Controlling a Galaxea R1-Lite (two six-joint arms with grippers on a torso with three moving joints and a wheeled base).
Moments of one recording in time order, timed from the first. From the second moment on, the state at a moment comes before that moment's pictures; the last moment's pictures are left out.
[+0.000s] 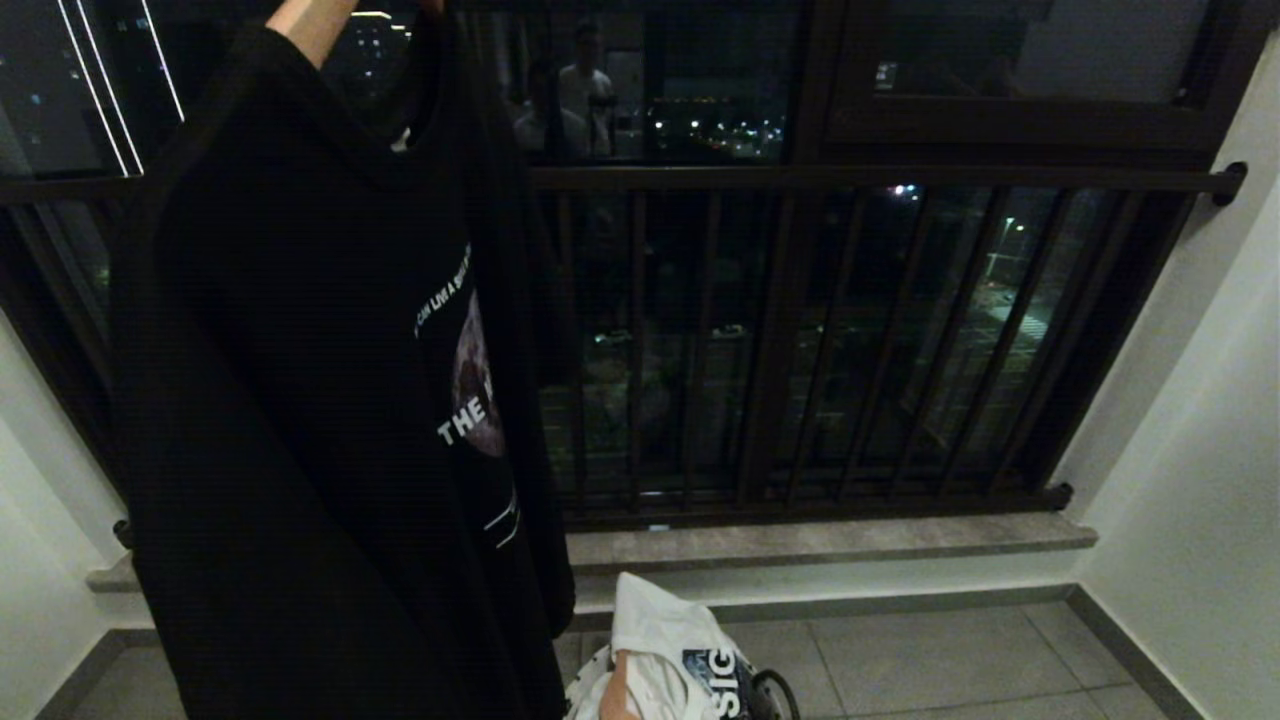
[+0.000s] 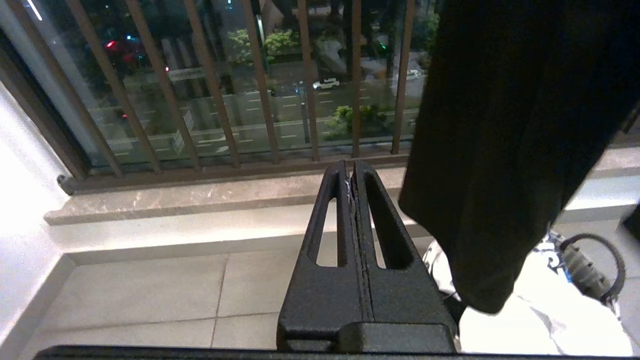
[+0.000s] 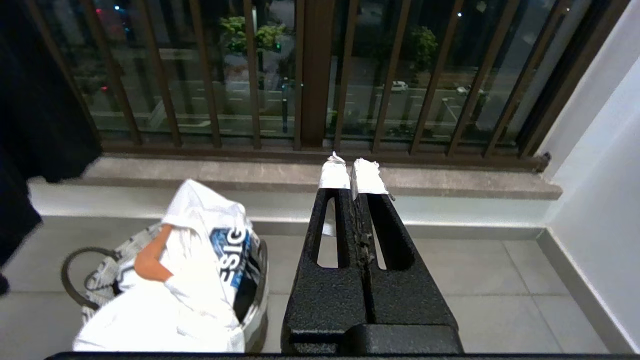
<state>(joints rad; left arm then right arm) 0.00 0.00 0.00 -0.01 -0.03 0.04 0.00 0.00 0.00 0.01 0.02 -0.04</state>
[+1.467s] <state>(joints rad) 0.00 0.00 0.00 -0.01 -0.03 0.04 0.00 0.00 0.00 0.01 0.02 -0.04</state>
